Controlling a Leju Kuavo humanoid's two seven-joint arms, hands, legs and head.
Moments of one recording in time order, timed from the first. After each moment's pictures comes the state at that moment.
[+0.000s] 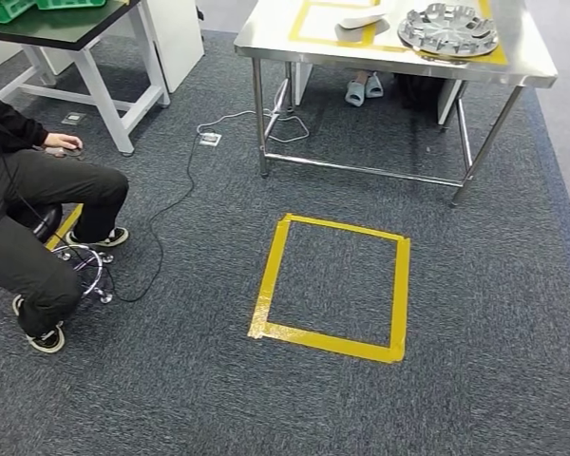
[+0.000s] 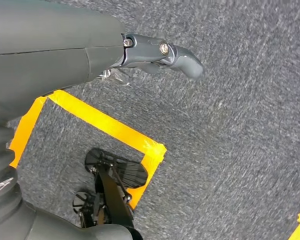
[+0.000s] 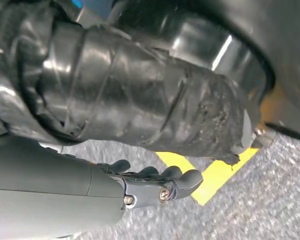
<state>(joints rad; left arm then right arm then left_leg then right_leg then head) 0.01 -0.06 1.25 -0.29 -0.84 -0.14 -0.56 0.01 0.15 -0.53 -0.17 0.90 0.02 -0.23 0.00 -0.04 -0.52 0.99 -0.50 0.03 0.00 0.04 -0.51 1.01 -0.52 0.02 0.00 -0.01</state>
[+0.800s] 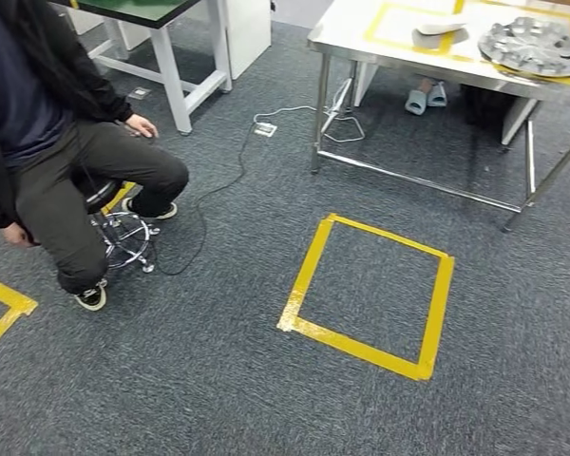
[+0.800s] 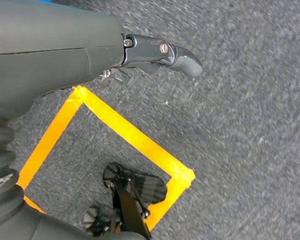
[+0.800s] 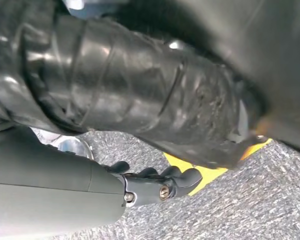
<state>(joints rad) 0.00 -0.07 1.26 -0.29 -0.90 -0.06 -0.50 0.01 0.18 -0.53 -0.17 0.89 -0.01 -0.21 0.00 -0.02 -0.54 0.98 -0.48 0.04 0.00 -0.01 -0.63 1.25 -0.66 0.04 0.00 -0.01</state>
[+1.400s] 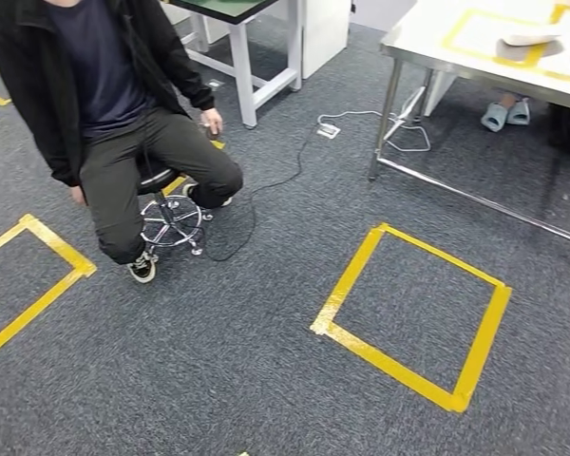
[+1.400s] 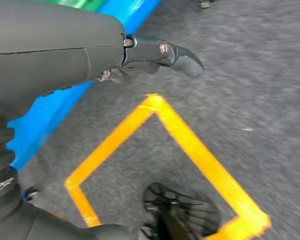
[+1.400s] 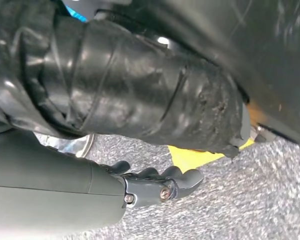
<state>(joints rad) -0.01 -0.09 1.25 -0.27 -1.02 0.09 -0.27 0.01 0.19 -0.53 -0.17 0.90 -0.04 -0.18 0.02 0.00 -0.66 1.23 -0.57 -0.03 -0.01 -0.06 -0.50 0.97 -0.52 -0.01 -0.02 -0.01</state>
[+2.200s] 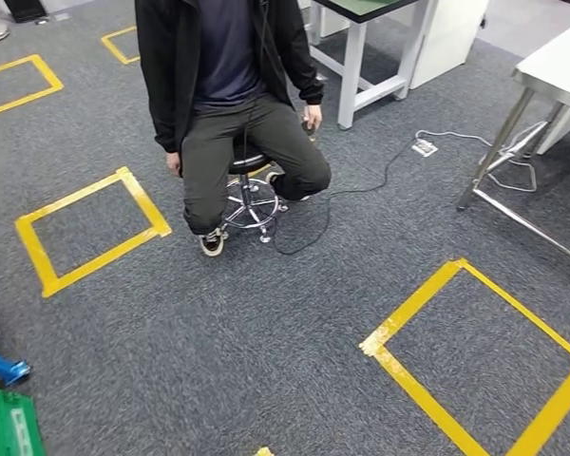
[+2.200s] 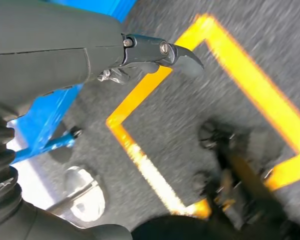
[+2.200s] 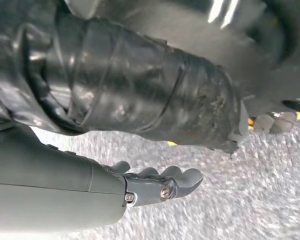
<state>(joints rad) 0.04 -0.05 1.20 -0.24 -1.14 -0.25 -0.23 0.00 0.16 -0.54 -0.17 0.90 -0.04 -0.16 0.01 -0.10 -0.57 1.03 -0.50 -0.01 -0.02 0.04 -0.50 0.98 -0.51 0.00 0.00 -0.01</state>
